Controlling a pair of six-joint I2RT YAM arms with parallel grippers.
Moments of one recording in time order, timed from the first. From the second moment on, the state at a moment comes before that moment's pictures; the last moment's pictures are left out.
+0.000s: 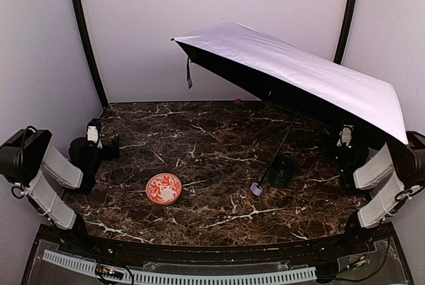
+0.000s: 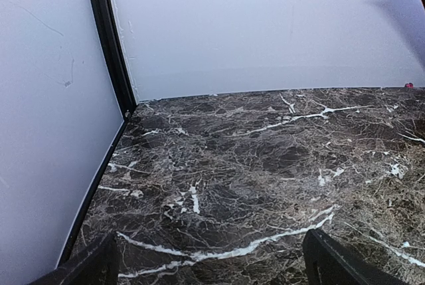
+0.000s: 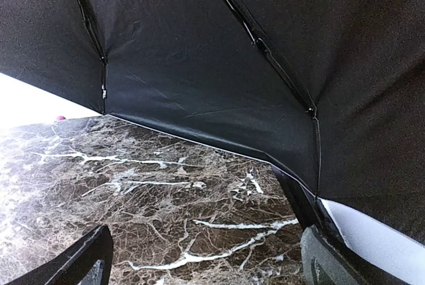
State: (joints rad) left arm 0.00 1.58 0.26 1.16 -0.06 0.07; right arm -0.03 1.53 0.22 1.20 0.06 0.03
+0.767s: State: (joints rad) left arm -0.01 1.47 0.46 0.83 -0.14 0.03; right arm -0.02 1.15 0.21 0.95 0.01 0.08
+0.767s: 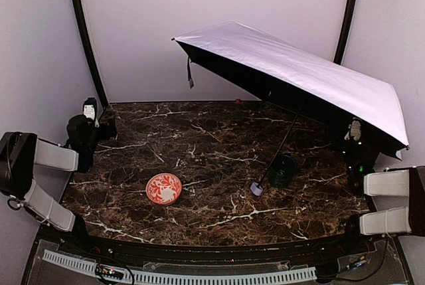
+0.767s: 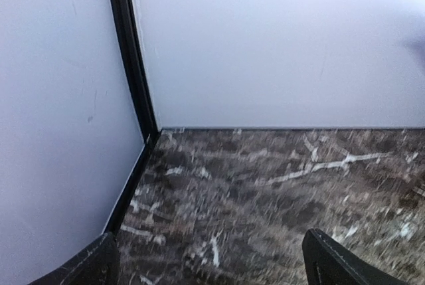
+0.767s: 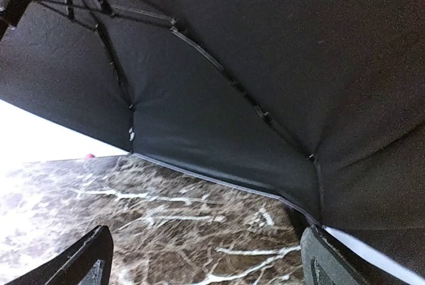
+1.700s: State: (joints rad) left arm -1.14 1.58 1.06 -0.52 -0.03 -0.11; right arm -0.02 0.94 0.25 0.46 -0.05 0.19
